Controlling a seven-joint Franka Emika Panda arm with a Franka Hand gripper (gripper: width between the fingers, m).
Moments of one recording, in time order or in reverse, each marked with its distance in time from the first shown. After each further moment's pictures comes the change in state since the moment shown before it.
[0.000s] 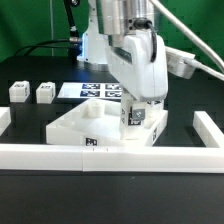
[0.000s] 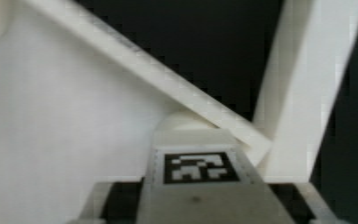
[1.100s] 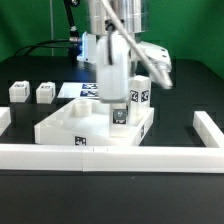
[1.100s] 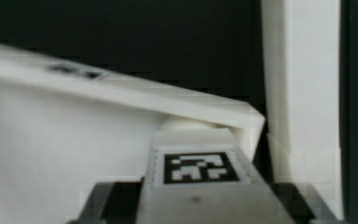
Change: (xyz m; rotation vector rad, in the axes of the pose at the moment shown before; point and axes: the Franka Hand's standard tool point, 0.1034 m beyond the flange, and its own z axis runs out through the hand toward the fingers) arm 0.020 0.007 -0.003 -0.037 -0.031 0.423
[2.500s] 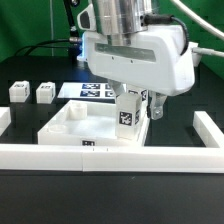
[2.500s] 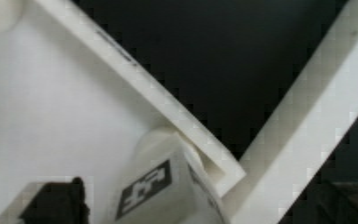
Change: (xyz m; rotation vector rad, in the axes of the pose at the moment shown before) arm -0.019 0.003 -0.003 -0.054 -0.041 -0.965
